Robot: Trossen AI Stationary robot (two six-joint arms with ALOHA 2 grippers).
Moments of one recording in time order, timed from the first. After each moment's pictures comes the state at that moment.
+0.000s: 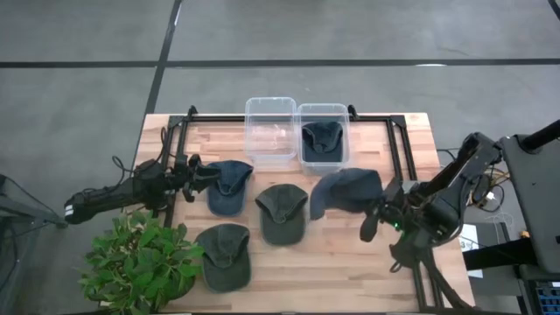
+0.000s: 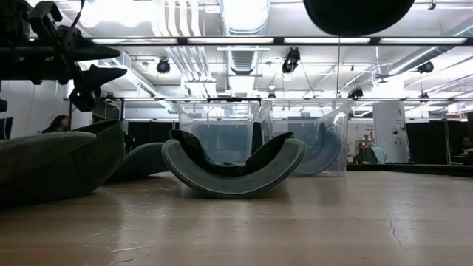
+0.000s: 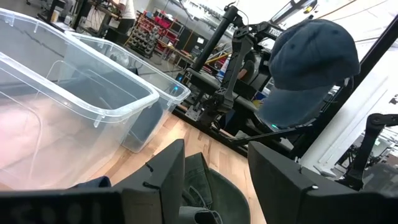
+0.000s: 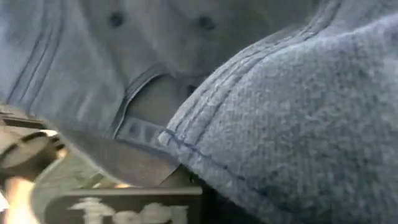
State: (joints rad) left arm 0.24 0.01 0.03 0.04 0.10 -0.54; right arm 0.82 1.25 1.21 -1.08 1.25 1.35
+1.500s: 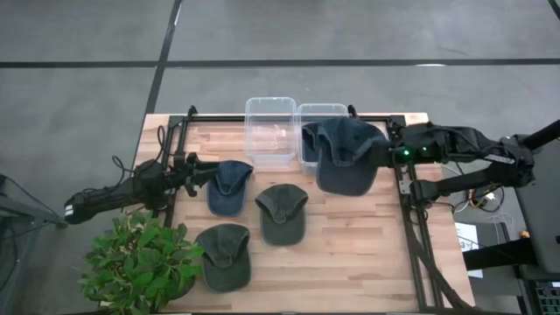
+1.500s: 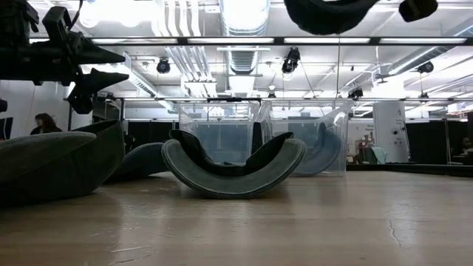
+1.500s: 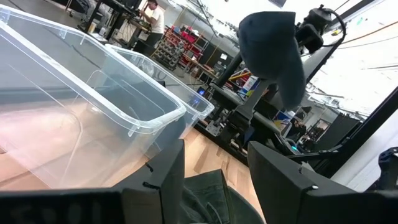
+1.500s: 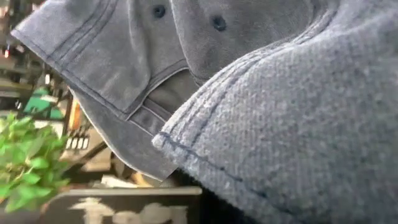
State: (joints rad) left arm 0.24 0.01 0.03 0.04 -0.03 -0.58; right arm -0.05 0.88 1.21 -0.96 0.13 1.29
